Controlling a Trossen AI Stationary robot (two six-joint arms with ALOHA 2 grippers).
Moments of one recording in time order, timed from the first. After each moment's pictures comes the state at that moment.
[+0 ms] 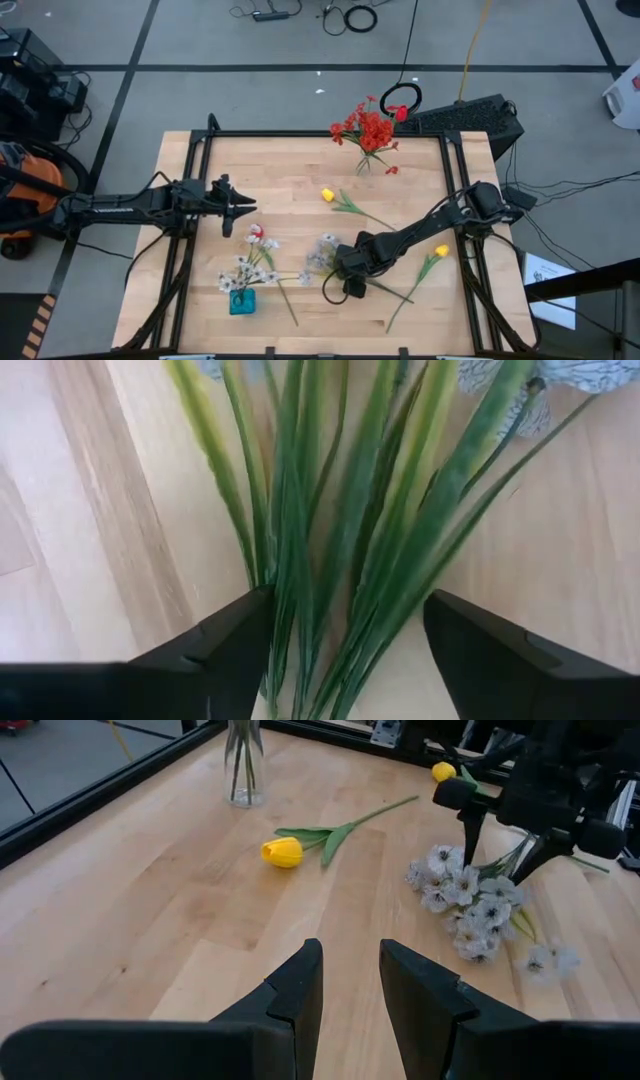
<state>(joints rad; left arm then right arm) 0.11 0.42 0.26 -0.23 -0.02 -0.18 0.33 1.98 1.19 -0.55 0.06 0.66</state>
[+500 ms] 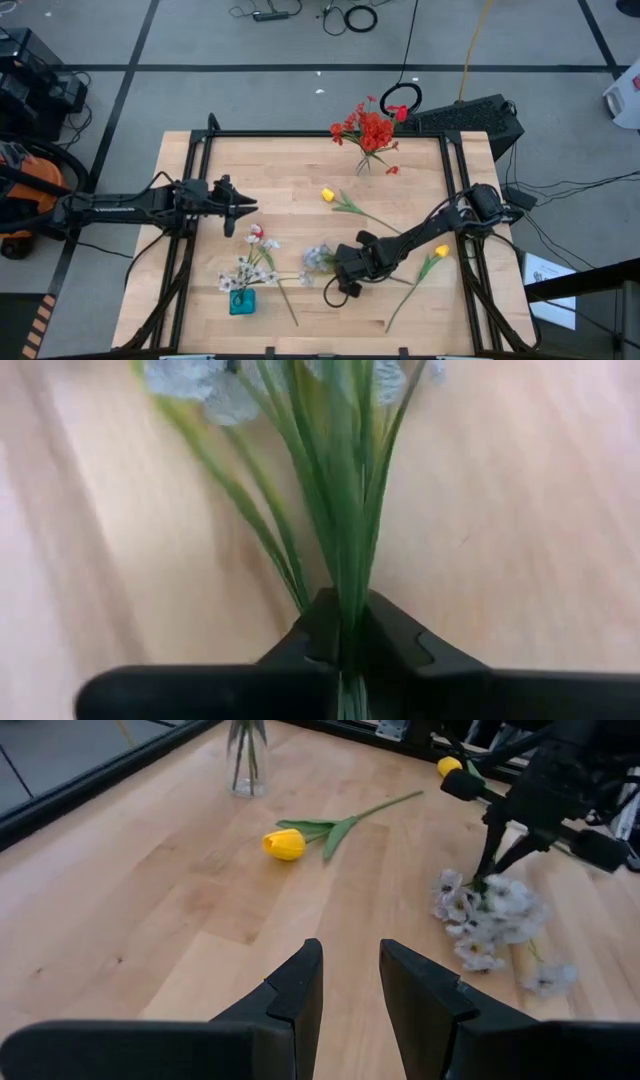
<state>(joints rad) 0.11 0.45 0.26 -0.21 -0.03 -0.20 0.36 1.98 1.18 -0.49 0.29 0.71</state>
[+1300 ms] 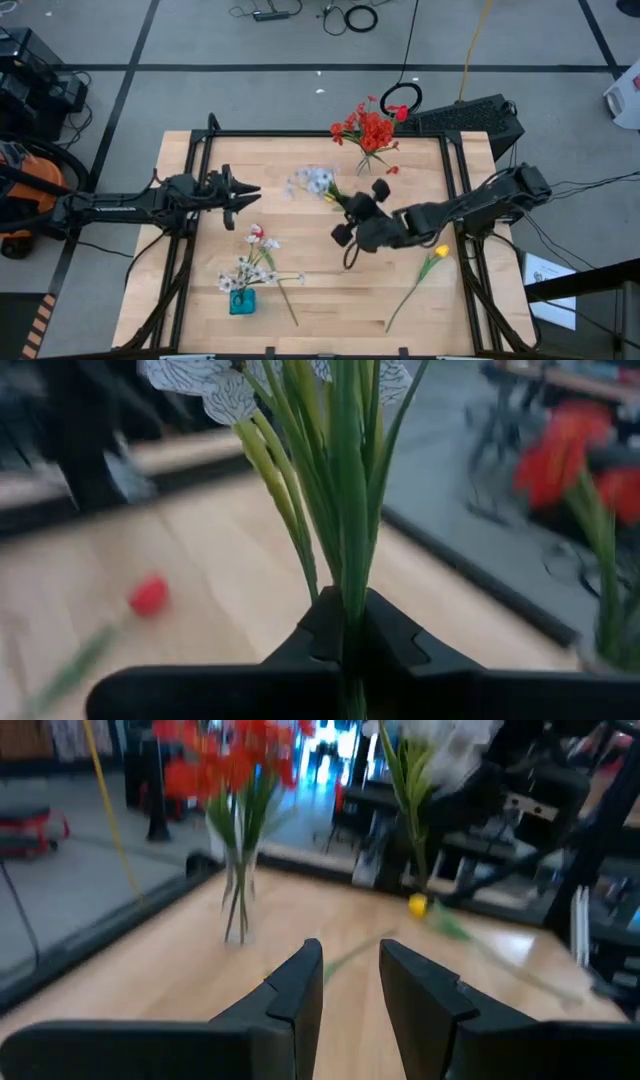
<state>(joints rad) 0.11 0.46 0.26 0.16 -0.04 -0.14 0.30 1.54 1.18 -0.22 0.94 0.44</state>
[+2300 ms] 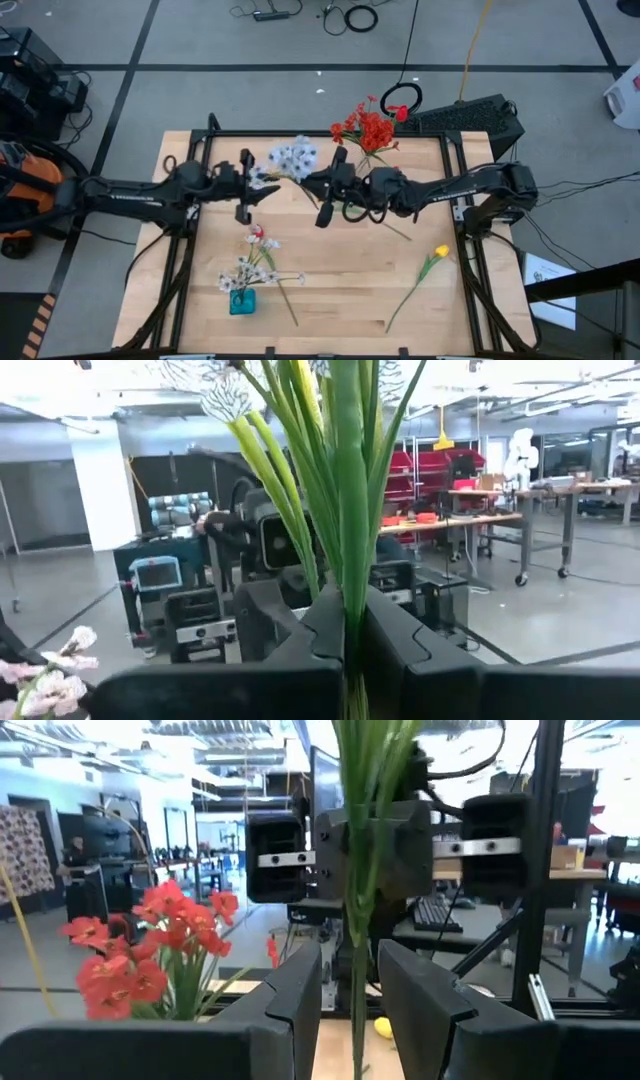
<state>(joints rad) 0.11 0.90 0.50 0.61 0.11 0.01 0.05 1.63 1.20 0.65 0.28 0.04</state>
